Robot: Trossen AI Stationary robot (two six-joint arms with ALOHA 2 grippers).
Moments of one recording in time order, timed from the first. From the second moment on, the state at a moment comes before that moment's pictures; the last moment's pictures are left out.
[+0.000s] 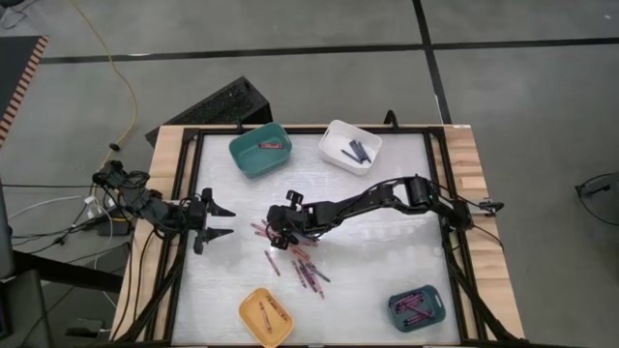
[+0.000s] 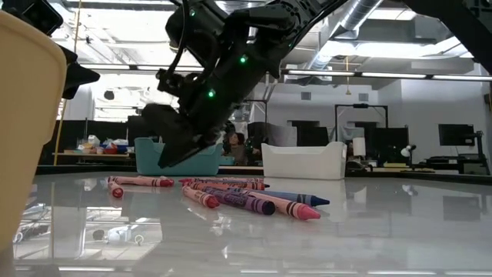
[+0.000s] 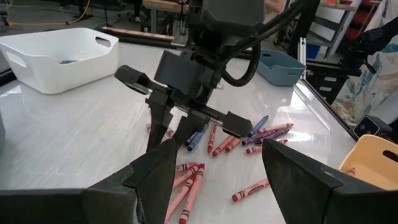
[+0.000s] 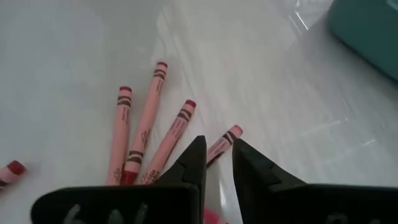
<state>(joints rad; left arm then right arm) -0.60 0.01 0.14 -0.27 -0.58 -0.24 0.09 2.23 1.66 -0.16 0.38 0.19</state>
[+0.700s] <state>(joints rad) -0.60 0.01 0.14 -0.27 -0.58 -0.26 0.10 2.29 1.66 -0.18 0.36 0.29</state>
